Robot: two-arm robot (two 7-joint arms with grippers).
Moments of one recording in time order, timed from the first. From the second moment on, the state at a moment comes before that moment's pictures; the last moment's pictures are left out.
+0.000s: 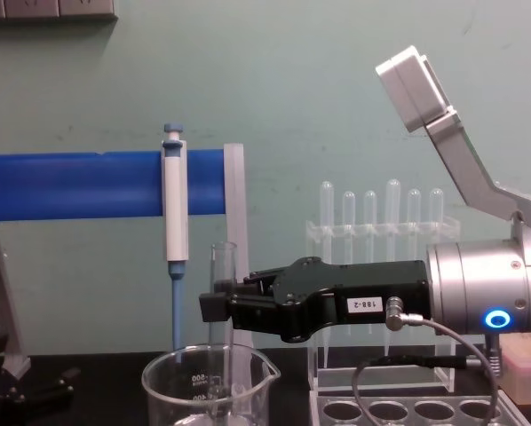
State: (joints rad) left arm -0.20 0.60 0.45 -1.41 -0.25 -0.12 0.03; right arm 0.69 0.37 -0.73 -1.17 0.51 -0.04 0.86
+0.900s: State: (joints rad) left arm -0.20 0.60 0.45 -1.41 -0.25 -0.12 0.03; right arm 0.69 0.37 -0.73 -1.17 0.51 -0.04 0.86
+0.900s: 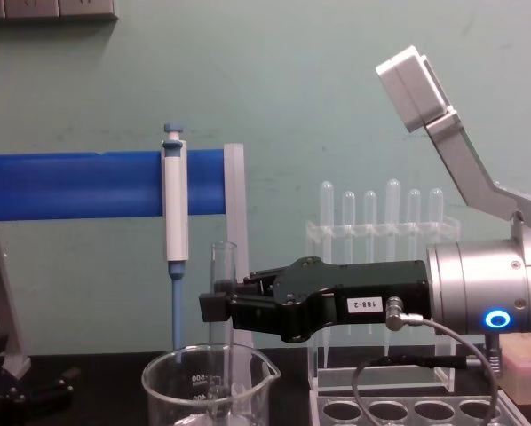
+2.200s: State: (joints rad) left arm -0.20 0.60 0.45 -1.41 -0.25 -0.12 0.03; right arm 0.74 0.42 -0.74 -1.32 0.51 0.09 0.86
